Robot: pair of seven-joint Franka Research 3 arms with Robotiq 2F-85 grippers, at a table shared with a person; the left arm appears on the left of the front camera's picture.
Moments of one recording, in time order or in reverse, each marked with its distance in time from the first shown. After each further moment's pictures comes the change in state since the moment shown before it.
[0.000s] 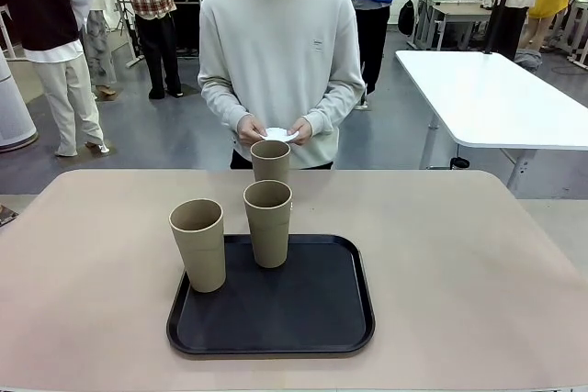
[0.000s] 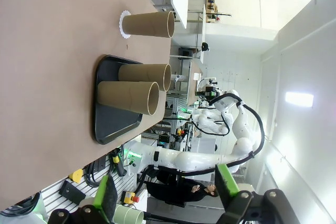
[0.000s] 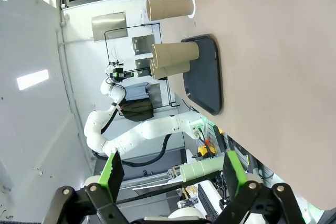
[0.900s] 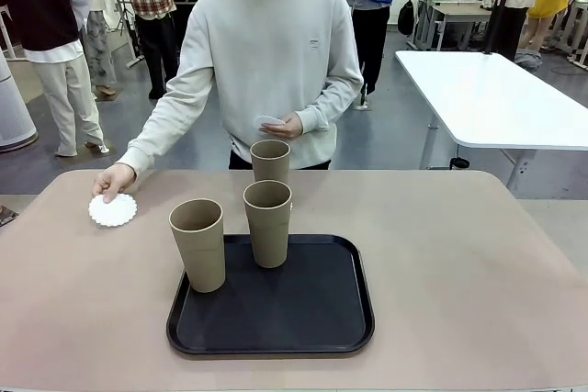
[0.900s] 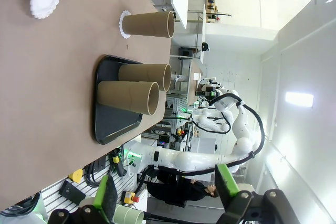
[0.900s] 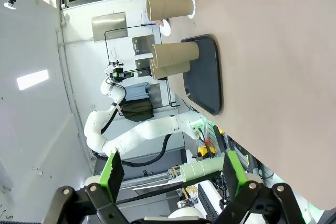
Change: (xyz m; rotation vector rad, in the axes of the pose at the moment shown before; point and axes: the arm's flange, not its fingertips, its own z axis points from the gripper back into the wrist) left arm 0.000 0.000 0.000 0.000 0.000 0.000; right arm 0.000 0.000 0.000 0.000 0.000 0.000
